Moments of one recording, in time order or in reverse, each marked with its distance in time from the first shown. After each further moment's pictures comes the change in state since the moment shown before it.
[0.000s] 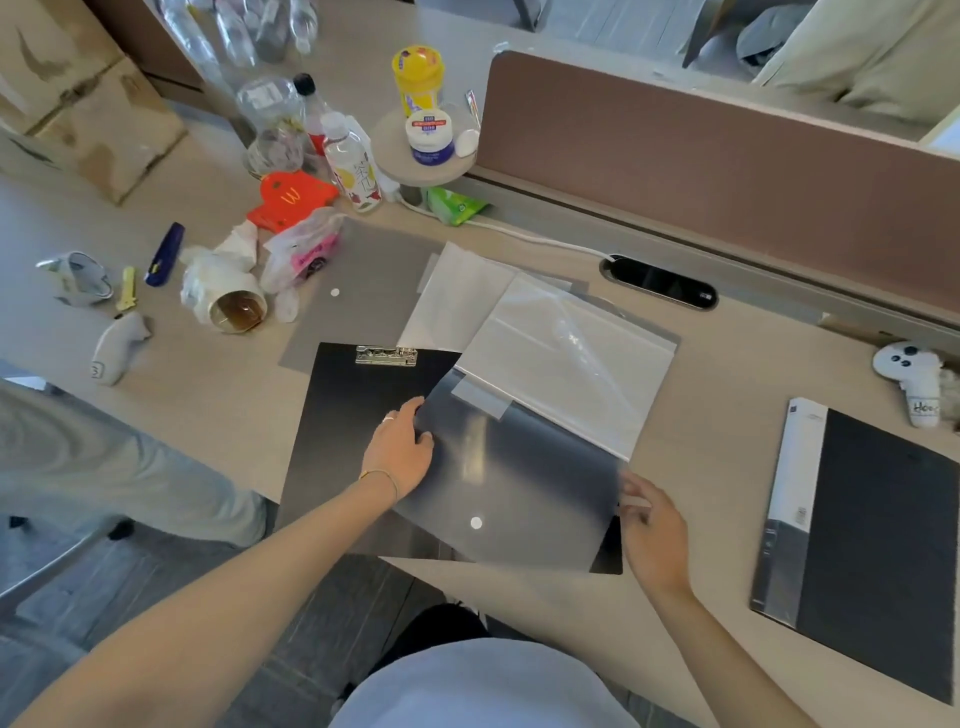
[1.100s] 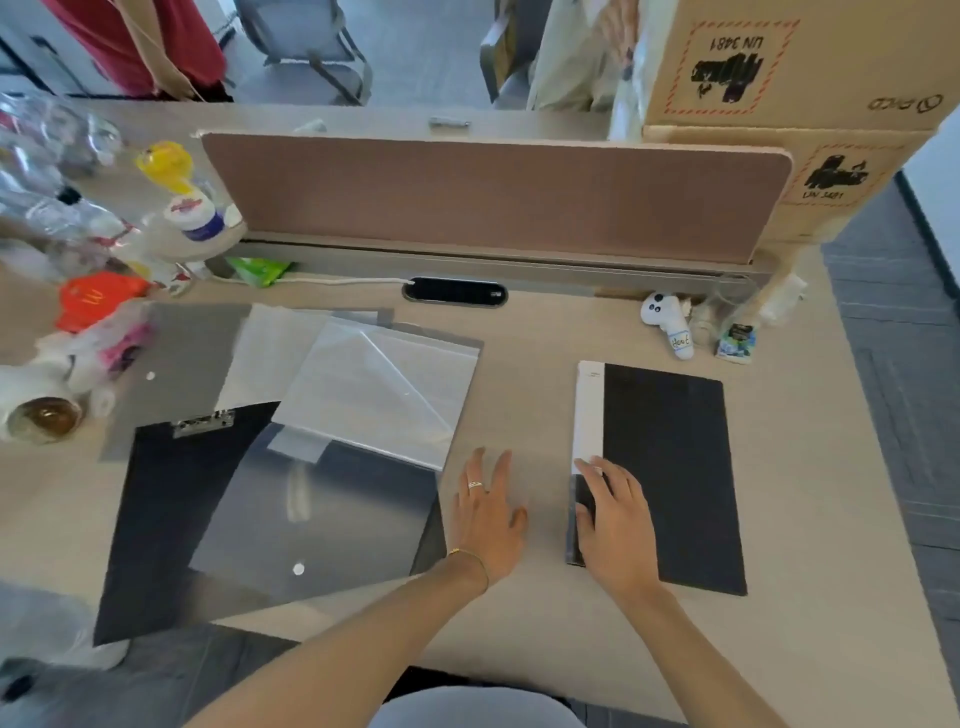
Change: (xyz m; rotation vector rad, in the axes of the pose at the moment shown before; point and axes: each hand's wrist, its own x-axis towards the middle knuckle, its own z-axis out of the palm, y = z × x) left_hand -0.146 0.215 0.258 0.327 -0.066 0.472; right_hand 0.007 0.111 -0.179 -0.423 0.168 -0.292
